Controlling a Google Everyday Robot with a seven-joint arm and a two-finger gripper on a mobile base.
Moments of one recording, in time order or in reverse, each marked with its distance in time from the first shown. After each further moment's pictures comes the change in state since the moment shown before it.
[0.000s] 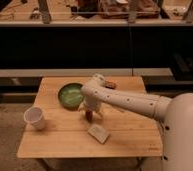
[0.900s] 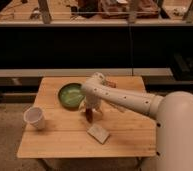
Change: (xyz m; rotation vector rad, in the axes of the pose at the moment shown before) arm 0.023 -0.002 0.013 -0.022 -0.031 -0.059
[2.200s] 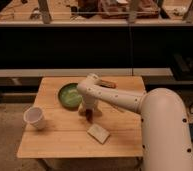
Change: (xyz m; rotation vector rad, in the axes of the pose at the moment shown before) arm 0.003 -0.005 0.035 -0.078 -0.049 -0.133
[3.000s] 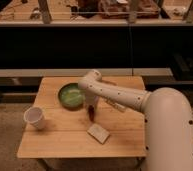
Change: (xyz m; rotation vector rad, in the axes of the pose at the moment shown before) arm 0.024 0.004 -0.040 0.040 0.077 0.059
